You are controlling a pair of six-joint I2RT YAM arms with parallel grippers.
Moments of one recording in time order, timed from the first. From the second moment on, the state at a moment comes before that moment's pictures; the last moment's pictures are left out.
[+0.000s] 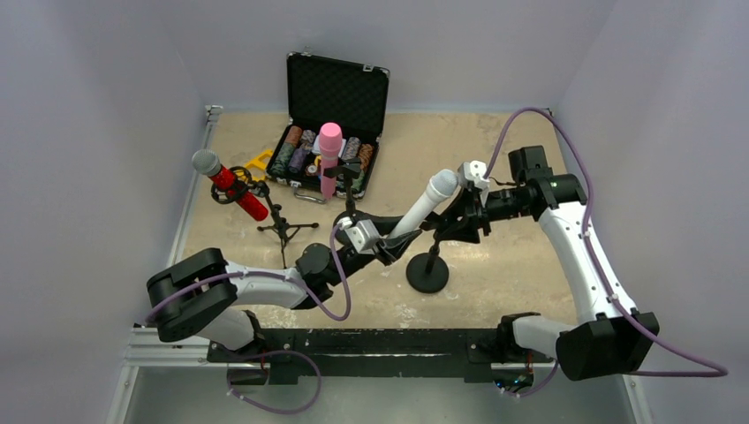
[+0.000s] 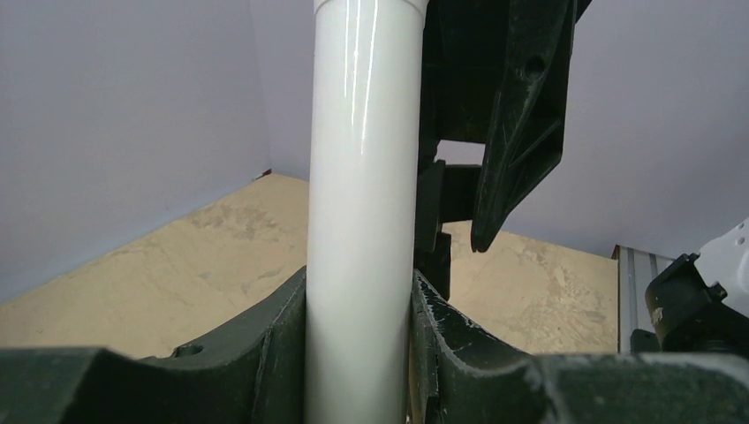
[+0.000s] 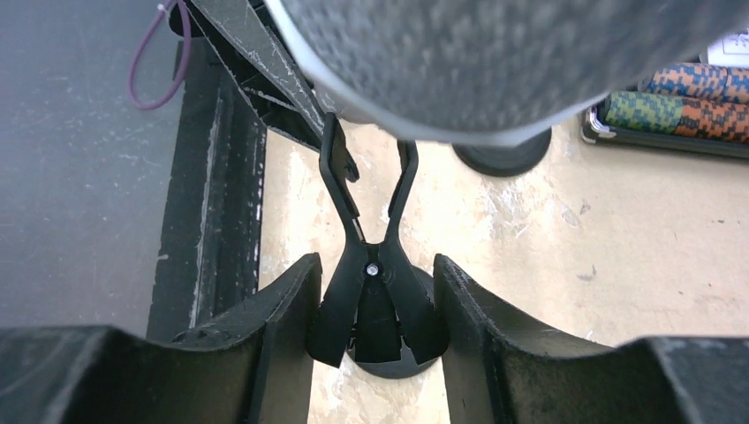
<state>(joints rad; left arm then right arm) -1.08 1.44 0.46 1.34 -0.03 0.01 0.14 1.19 1.22 -1.17 -1.15 -1.03</state>
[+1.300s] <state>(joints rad) -1.10 1.54 0.54 1.36 0.03 -0.05 0.08 1.17 1.17 -1.27 -1.20 -1.12</state>
